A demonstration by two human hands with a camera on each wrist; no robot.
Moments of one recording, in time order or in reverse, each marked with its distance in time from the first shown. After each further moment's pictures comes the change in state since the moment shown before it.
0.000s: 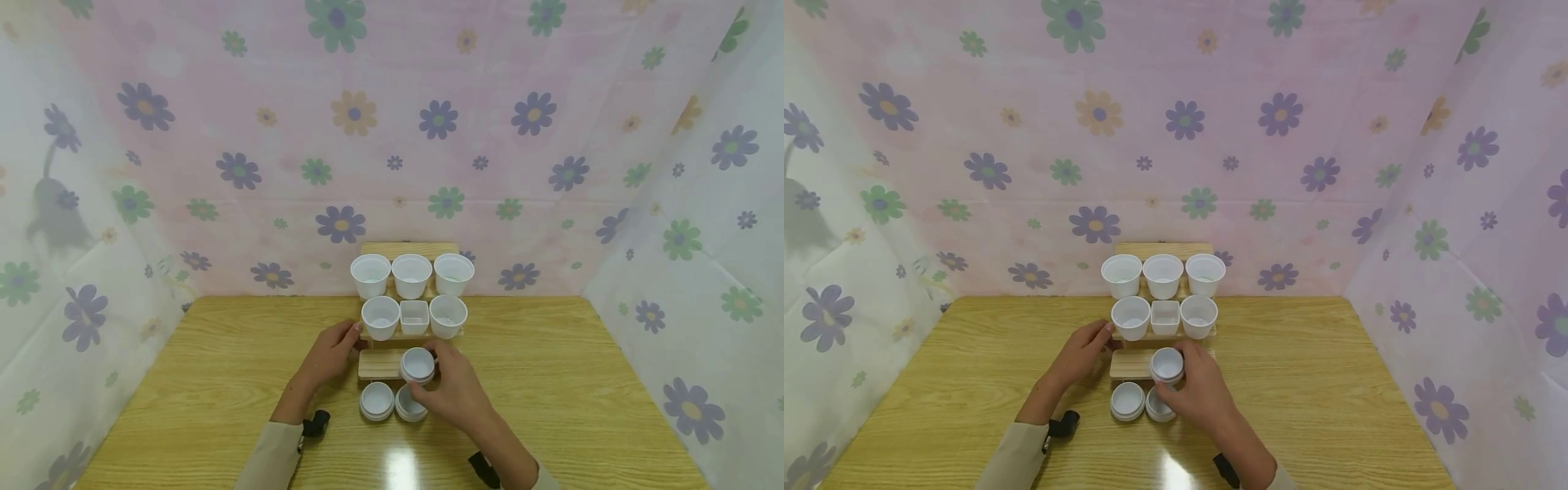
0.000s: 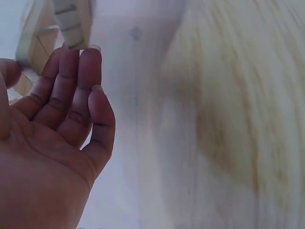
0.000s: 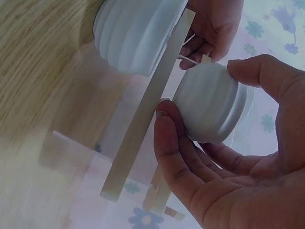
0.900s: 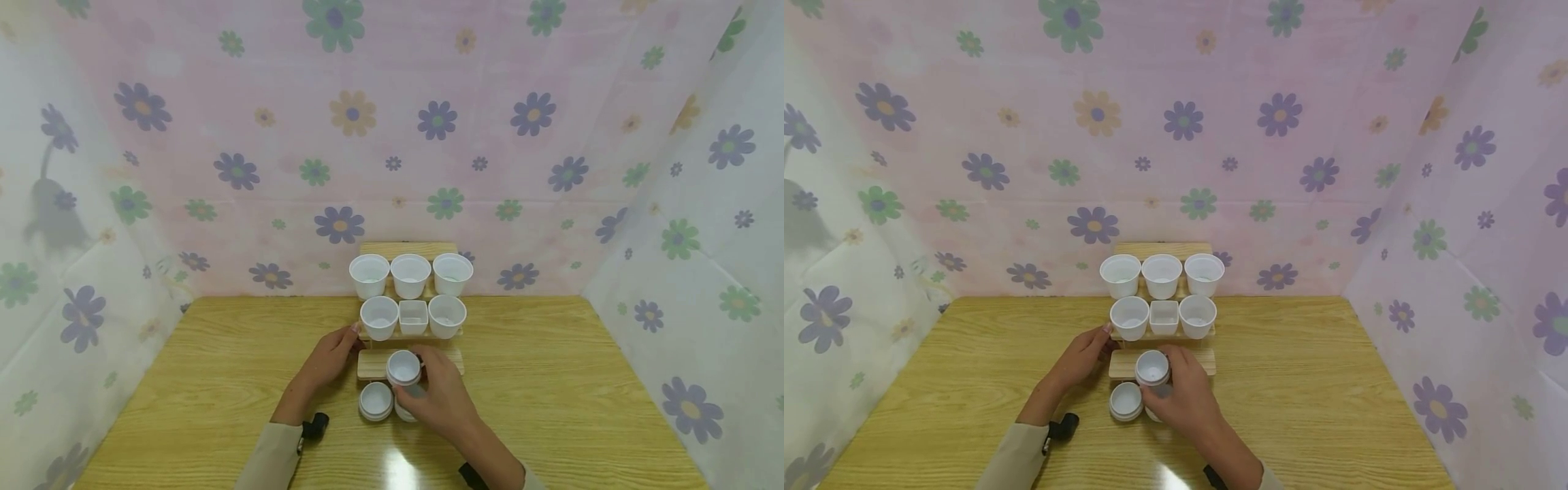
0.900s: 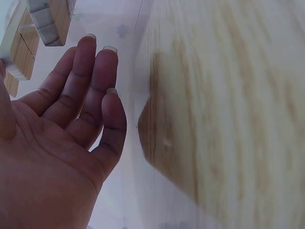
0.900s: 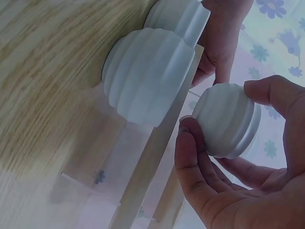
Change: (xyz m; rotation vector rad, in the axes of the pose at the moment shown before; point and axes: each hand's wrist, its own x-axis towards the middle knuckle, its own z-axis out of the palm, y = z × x) left_hand 0.000 -0.013 0.004 0.011 -0.015 -0.025; right_hand -0.004 -0.007 0.022 0.032 0.065 -0.075
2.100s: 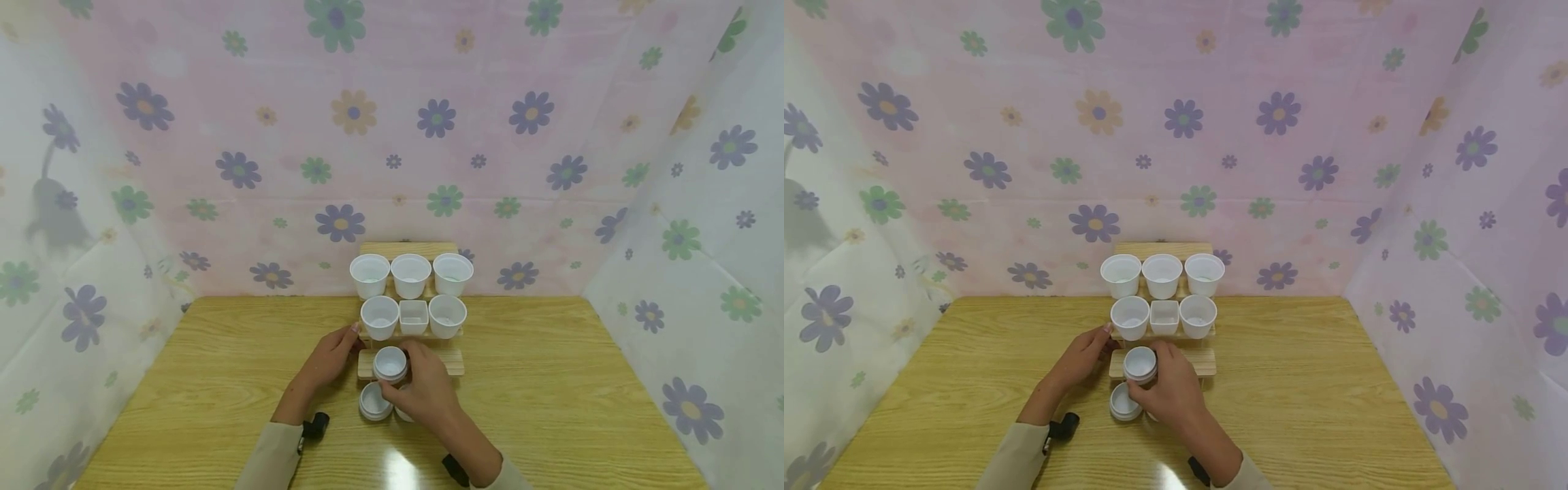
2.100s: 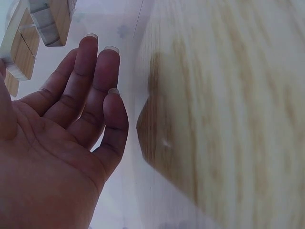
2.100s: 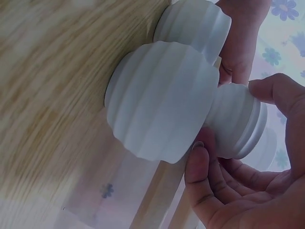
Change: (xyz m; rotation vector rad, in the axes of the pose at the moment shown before) left_hand 0.001 -0.004 0.000 0.006 -0.001 0.013; right_hand 0.017 -0.004 0.024 -0.059 0.017 -0.011
